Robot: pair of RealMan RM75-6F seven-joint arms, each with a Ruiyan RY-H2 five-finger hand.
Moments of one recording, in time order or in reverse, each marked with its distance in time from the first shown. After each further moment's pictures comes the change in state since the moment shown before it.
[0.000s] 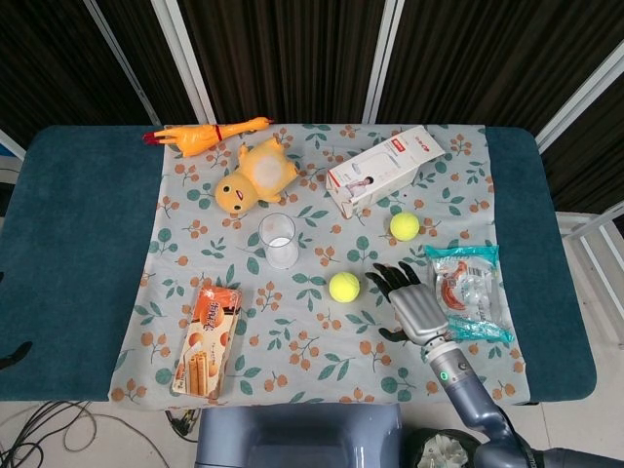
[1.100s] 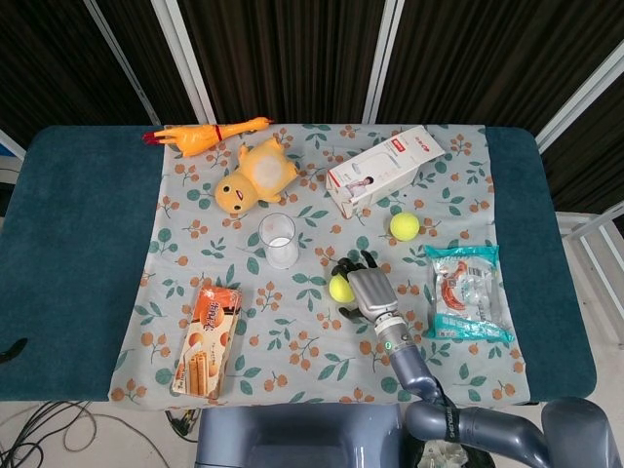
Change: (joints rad) left arm -0.008 0.010 -0.015 0.003 -0.037 -0.019 -0.023; right arm 0.188 -0.377 0.061 0.447 0.122 -0.034 0.057
